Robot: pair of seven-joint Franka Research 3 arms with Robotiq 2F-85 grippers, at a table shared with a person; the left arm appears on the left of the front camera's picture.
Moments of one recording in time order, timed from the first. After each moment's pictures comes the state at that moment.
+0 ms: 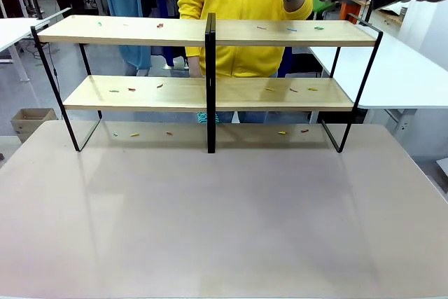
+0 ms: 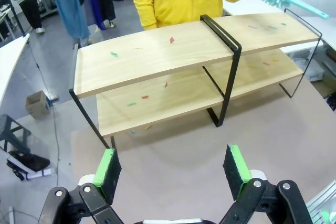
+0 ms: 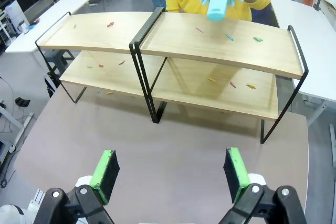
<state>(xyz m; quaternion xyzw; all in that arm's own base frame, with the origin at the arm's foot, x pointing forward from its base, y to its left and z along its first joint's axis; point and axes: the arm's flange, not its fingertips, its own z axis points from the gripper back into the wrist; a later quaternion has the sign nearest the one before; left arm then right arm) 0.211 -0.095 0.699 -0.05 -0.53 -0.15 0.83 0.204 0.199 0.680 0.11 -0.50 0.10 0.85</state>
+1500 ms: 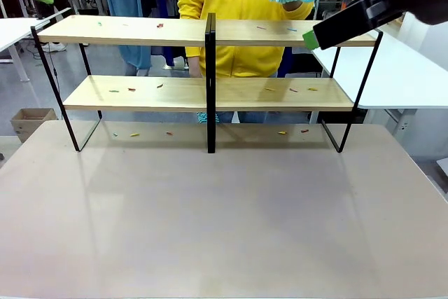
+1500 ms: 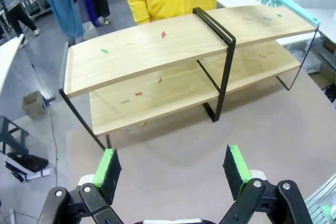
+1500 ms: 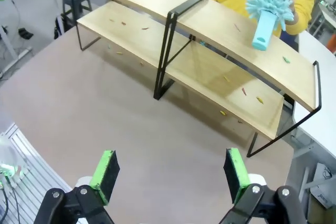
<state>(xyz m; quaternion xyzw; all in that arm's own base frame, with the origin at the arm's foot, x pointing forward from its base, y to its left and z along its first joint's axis) 0.218 -0.106 0.691 -0.05 -0.52 -0.16 0.84 0.188 0.202 0.667 0.06 -0.48 0.28 0.83</state>
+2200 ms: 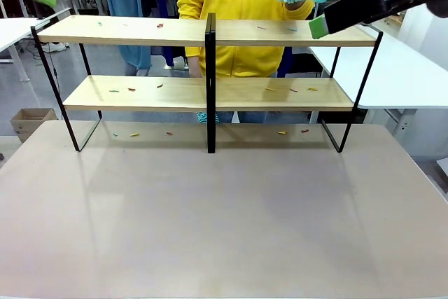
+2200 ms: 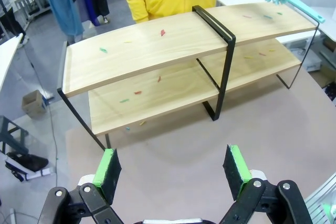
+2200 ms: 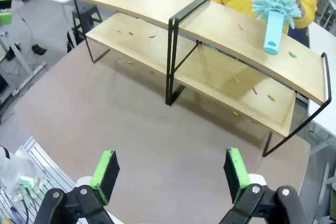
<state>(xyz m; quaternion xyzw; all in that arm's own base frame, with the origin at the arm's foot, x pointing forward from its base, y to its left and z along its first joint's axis) 0.221 -0.107 0.689 -0.05 -0.51 -0.17 0.84 0.195 0.188 0.671 0.11 -0.48 0.24 0.84</state>
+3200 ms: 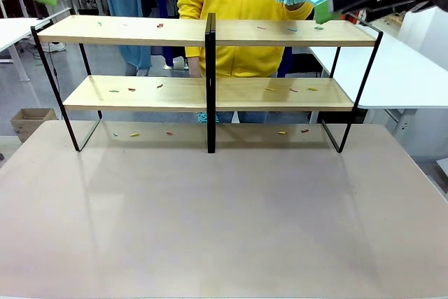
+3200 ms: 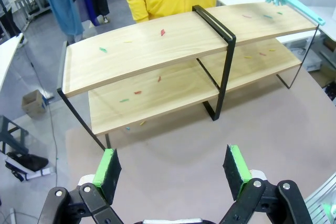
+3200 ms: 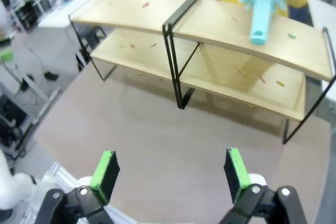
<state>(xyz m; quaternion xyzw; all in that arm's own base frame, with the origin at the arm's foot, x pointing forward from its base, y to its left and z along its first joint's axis) 0.222 -0.107 0.689 -0.05 -0.51 -0.17 0.84 0.204 0.175 0.675 0.17 -0.46 0.15 0.86</state>
